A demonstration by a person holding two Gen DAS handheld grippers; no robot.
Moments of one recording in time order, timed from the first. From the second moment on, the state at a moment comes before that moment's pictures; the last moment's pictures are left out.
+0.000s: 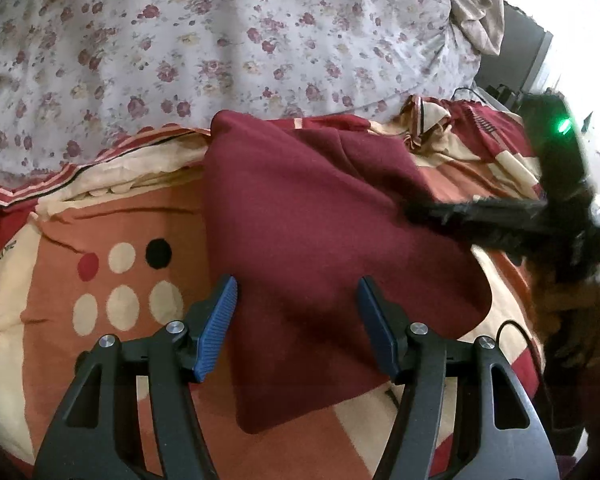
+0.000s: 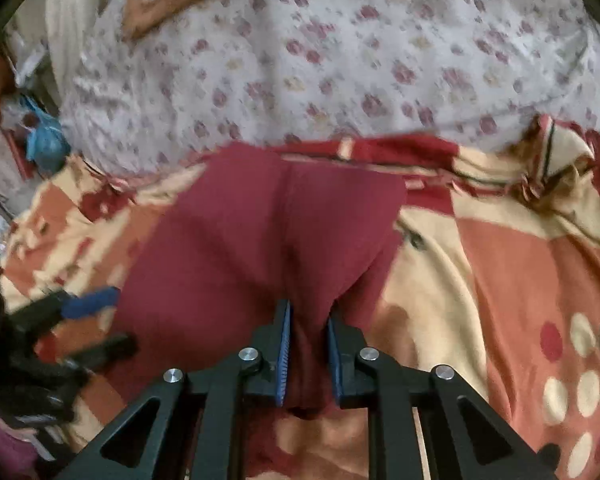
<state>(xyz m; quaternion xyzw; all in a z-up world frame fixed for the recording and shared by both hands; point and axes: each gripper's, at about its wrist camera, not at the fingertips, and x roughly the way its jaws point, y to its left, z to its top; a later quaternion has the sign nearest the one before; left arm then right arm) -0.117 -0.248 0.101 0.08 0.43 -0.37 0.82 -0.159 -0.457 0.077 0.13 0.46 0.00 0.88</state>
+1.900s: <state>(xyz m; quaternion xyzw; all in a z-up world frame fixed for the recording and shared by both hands) -0.153 -0.137 0.108 -0.03 0.53 -0.36 0.77 -0.204 -0.382 0.094 0.25 0.47 0.23 0.82</state>
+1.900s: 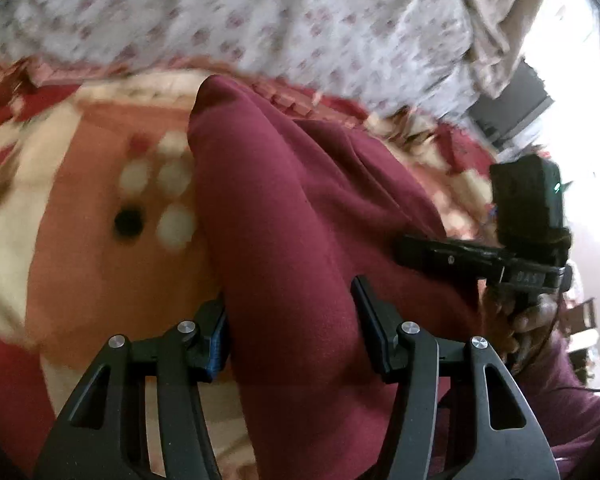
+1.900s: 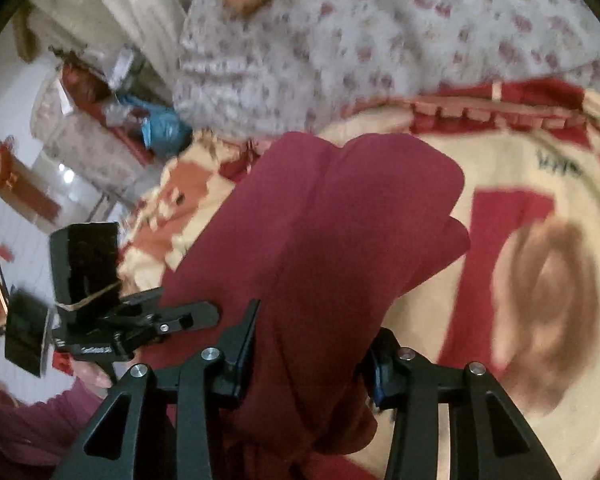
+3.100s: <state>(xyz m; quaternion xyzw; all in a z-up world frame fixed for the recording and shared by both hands) -0.206 -0.123 0.133 0.06 0.40 -0.18 0.90 -0.283 -0.307 0.128 0.02 0.44 0.13 0.89</state>
